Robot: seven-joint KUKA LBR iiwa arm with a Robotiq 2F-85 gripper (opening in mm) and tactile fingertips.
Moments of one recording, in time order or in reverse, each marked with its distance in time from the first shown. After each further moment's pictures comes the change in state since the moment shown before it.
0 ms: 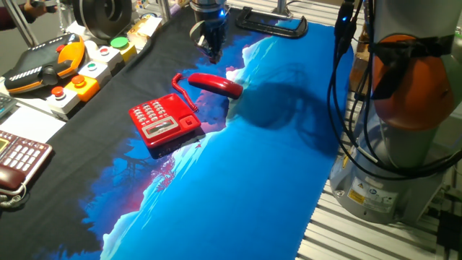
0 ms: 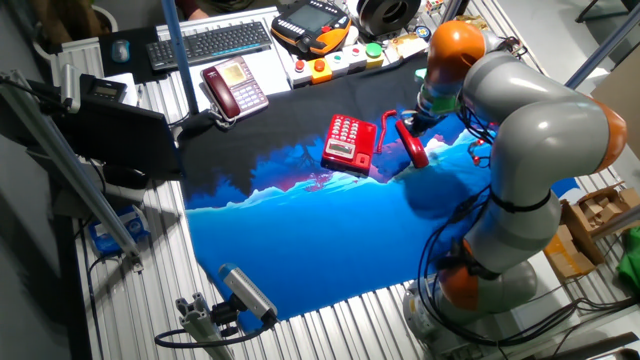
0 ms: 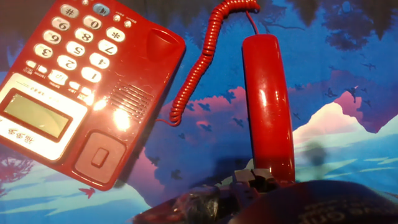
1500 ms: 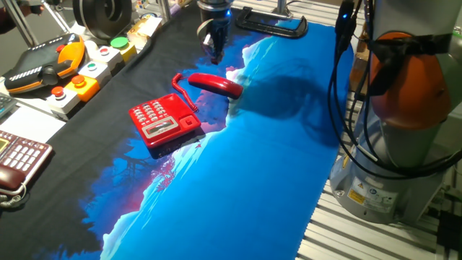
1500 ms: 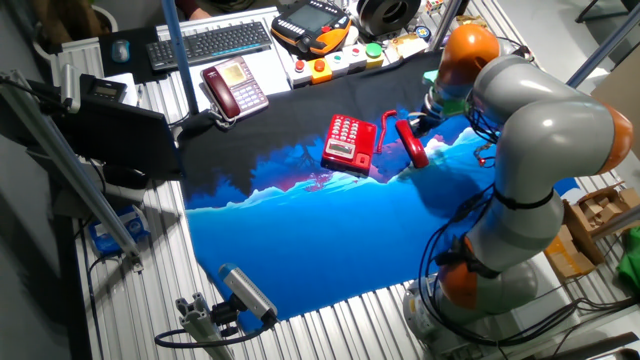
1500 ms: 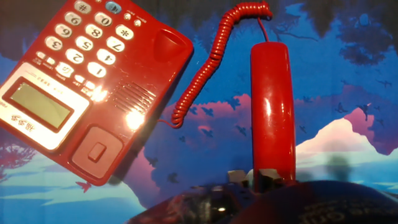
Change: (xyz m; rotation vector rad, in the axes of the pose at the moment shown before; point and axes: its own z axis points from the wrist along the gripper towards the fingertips) arm -0.003 -0.013 0.012 -0.052 -0.037 -0.089
